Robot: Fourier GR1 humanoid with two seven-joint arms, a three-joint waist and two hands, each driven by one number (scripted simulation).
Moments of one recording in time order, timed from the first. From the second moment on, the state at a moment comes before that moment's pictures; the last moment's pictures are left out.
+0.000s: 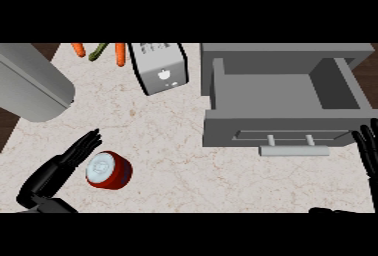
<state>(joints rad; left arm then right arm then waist) 0.02 0.25 0.17 -1.35 -0.08 -0.69 -0.38 0.22 -0.06 -0.22 -2.03 -0.06 0.18 0.03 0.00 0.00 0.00</state>
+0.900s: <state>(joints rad) -0.13 0.31 0.15 -0.94 -0.18 -0.58 -0.57 0.25 -0.02 -0.21 -2.08 -0.03 0.18 0.03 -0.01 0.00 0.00</state>
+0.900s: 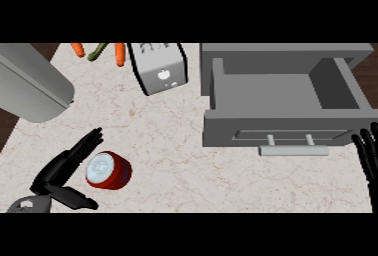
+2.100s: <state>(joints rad) -0.26 0.25 0.08 -0.75 -0.20 -0.50 -0.63 0.27 -0.03 -0.25 -2.14 -0.08 0.22 0.09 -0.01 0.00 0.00</state>
